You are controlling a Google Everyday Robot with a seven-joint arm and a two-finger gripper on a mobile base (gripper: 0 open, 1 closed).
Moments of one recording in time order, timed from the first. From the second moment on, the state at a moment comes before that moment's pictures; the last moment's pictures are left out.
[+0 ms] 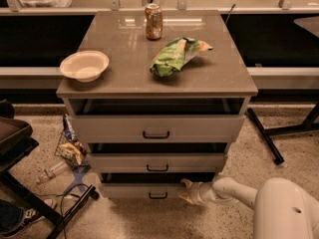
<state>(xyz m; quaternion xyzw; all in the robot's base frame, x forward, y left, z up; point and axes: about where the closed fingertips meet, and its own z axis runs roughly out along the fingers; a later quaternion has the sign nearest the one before) 0.564 -0.115 0.184 -0.59 0.72 0.20 0.32</state>
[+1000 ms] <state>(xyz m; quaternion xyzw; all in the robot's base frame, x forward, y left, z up) 0.537 -0.129 0.194 -0.58 0.73 0.21 0.31</state>
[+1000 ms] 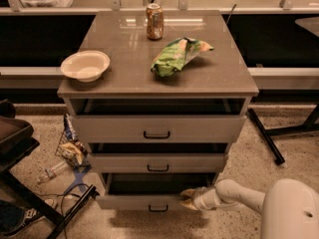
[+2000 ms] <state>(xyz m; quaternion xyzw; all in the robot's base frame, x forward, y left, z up) 0.503 -0.146 0.192 -0.56 0.74 0.23 0.28</state>
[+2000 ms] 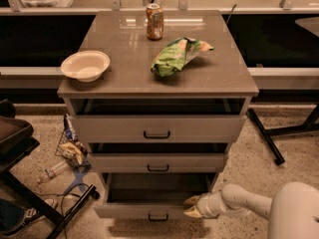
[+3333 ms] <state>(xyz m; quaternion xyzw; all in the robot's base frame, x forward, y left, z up) 0.495 -0.153 0.187 -0.56 0.75 0.23 0.28</state>
